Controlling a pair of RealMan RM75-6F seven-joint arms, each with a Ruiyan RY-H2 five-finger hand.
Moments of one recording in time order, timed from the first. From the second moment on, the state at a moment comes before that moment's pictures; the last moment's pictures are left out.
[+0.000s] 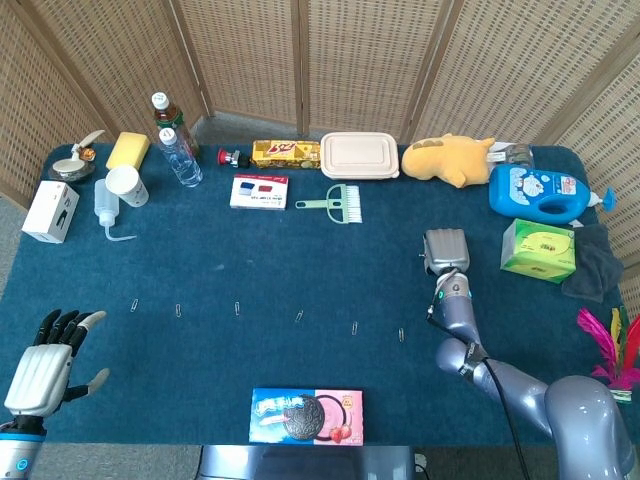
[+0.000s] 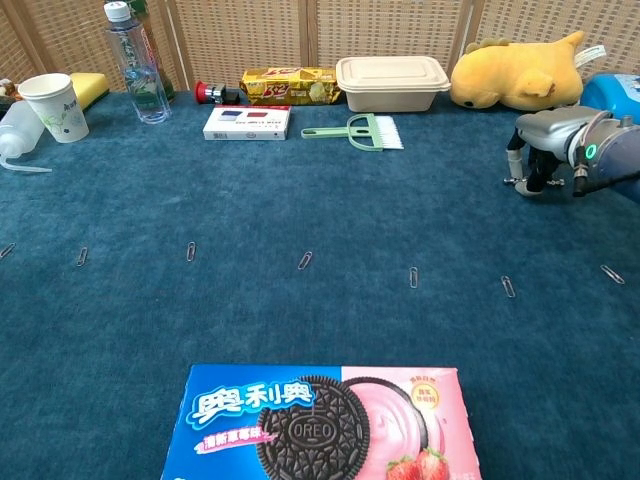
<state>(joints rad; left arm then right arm) -0.05 -1.19 0.04 -1.73 1.52 1.46 0.13 0.88 -1.76 0.27 -0.93 -0.56 0.83 -0.74</state>
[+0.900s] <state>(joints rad) -0.05 -1.19 0.04 -1.73 1.52 1.45 0.14 0.85 -1.67 0.31 -1.11 -0.58 0.86 -0.64</state>
